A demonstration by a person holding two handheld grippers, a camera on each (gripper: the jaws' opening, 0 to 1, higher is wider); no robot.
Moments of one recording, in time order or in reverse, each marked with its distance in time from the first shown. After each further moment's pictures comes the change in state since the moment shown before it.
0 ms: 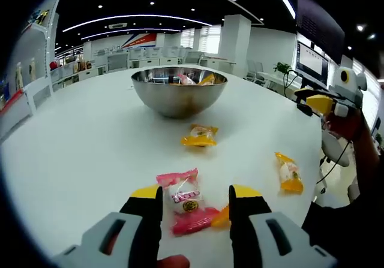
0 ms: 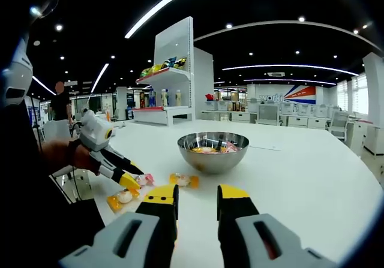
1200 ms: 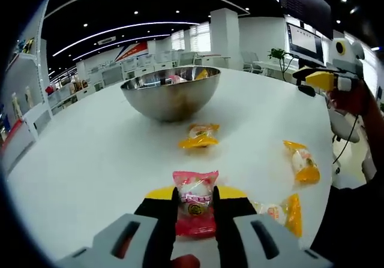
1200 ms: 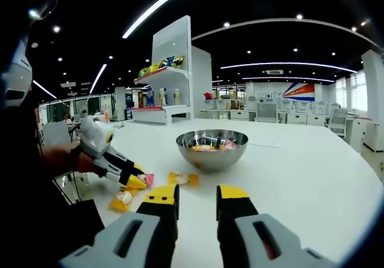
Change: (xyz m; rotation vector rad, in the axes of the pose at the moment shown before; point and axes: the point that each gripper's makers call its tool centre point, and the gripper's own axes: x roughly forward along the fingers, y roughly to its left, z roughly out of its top) left arm 0.014 0.006 0.000 0.159 -0.009 0.045; right arm 0.003 -0.001 -0.005 0.017 0.010 -0.006
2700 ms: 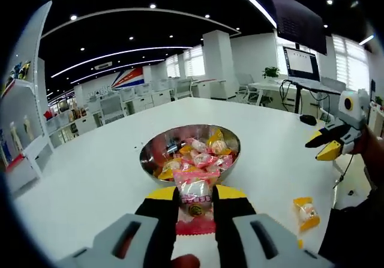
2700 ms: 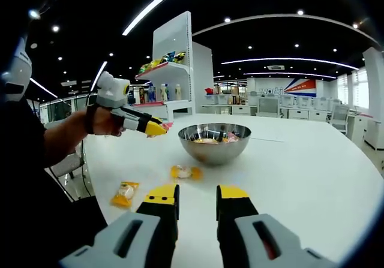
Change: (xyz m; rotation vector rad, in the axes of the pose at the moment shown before) left arm -0.008 0.038 0.118 0.066 -0.176 -0.017; right arm 0.000 0.005 -0.012 0.006 0.035 0.012
